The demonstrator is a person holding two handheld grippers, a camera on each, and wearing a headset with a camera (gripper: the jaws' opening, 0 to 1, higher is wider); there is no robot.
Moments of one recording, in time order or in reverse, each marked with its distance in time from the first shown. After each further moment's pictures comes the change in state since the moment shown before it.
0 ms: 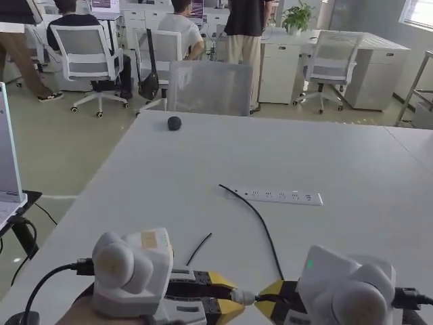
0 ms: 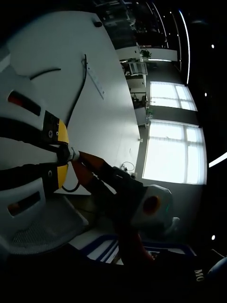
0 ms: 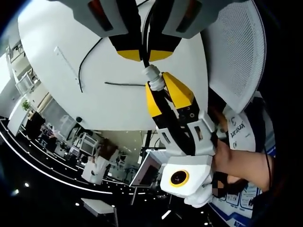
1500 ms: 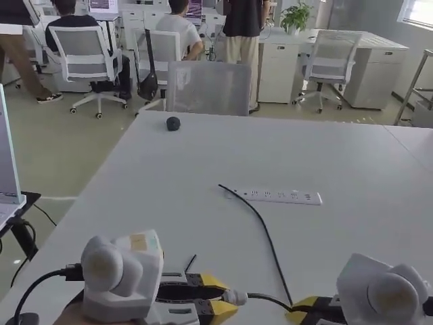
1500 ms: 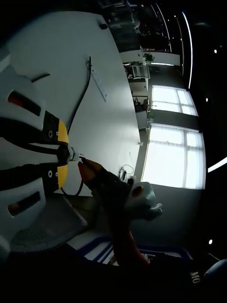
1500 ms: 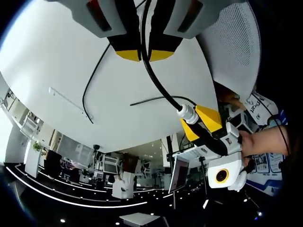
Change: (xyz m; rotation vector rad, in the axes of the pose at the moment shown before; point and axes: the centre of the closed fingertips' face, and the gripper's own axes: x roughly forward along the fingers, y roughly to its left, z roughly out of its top) left arm -0.006 0.003 -0.007 -0.036 -0.003 0.026; right arm -0.011 -0.019 -0.056 0.320 0.021 -0.035
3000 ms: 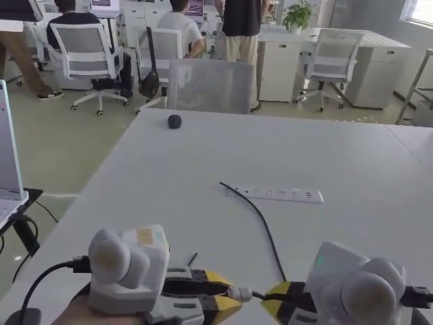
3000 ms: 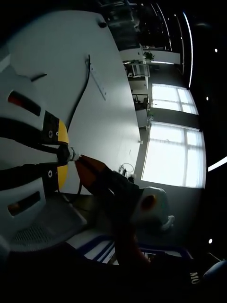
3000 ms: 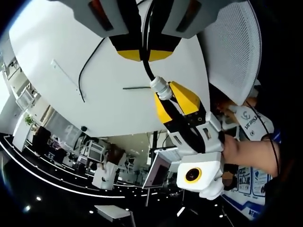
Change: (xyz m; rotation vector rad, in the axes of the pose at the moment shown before) left arm 0.002 -0.005 0.002 0.004 -0.001 -0.017; right arm 0.003 0.028 0.034 -0.215 -0.017 0.014
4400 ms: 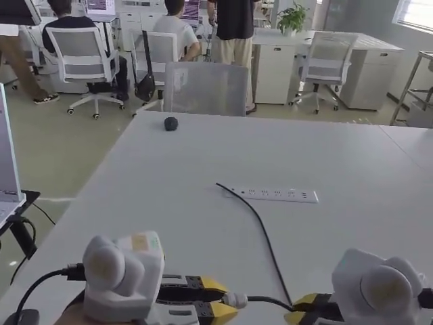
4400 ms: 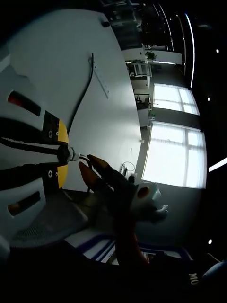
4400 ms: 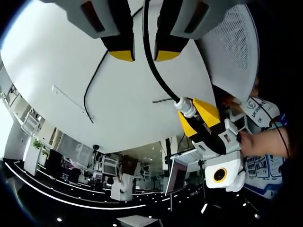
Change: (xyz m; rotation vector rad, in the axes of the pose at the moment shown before) left arm -0.002 -0.012 -0.007 -0.019 0.007 -0.006; right arm -0.015 -0.011 -0.030 0.119 0.047 -0.060
